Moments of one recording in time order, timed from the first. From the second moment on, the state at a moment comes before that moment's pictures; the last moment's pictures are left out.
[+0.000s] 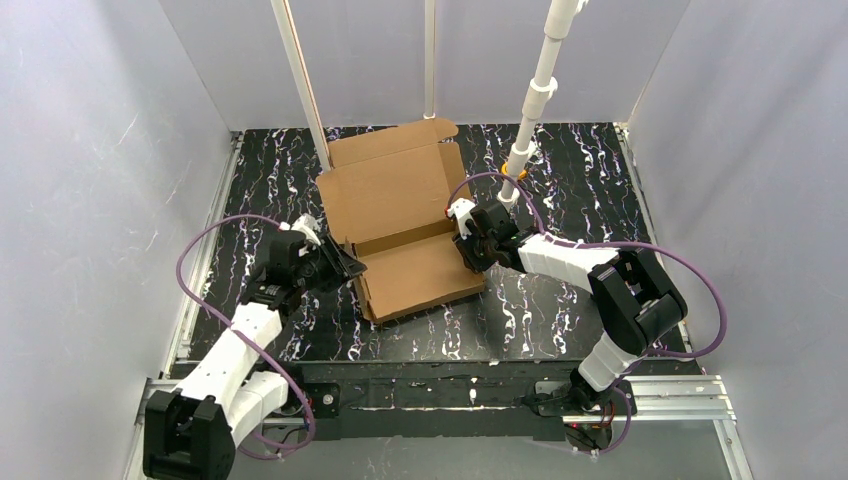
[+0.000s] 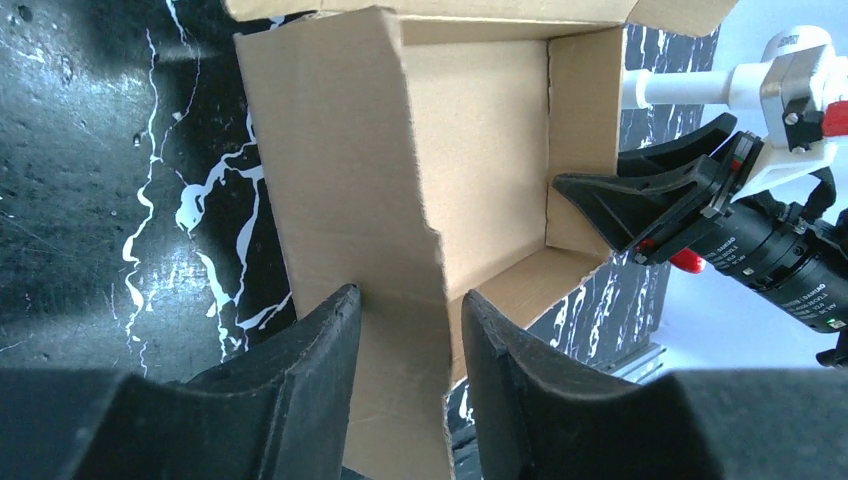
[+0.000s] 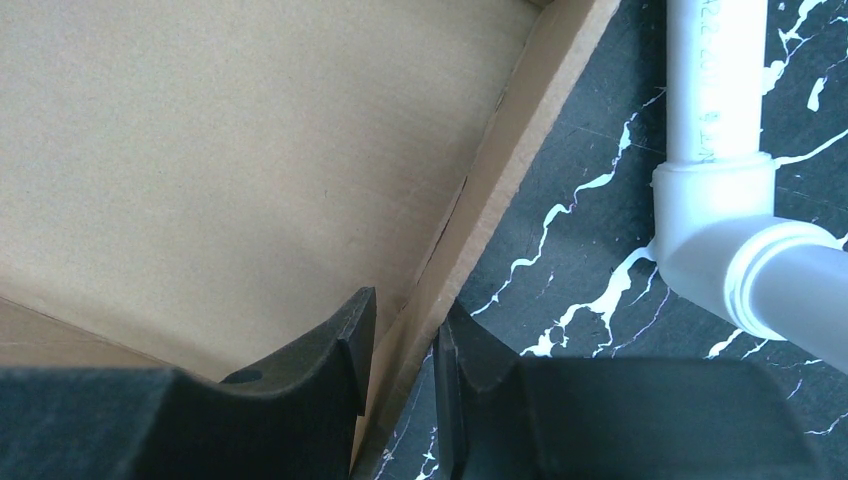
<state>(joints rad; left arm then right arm) -0.23 0.92 0.54 -0.29 0.31 -0.75 0.65 1.64 0.92 -0.17 -0.08 -0.11</state>
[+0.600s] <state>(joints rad) -0.13 0.92 0.40 0.03 0.45 -0.94 0.65 1.64 0.92 -0.17 -0.09 -0.11</state>
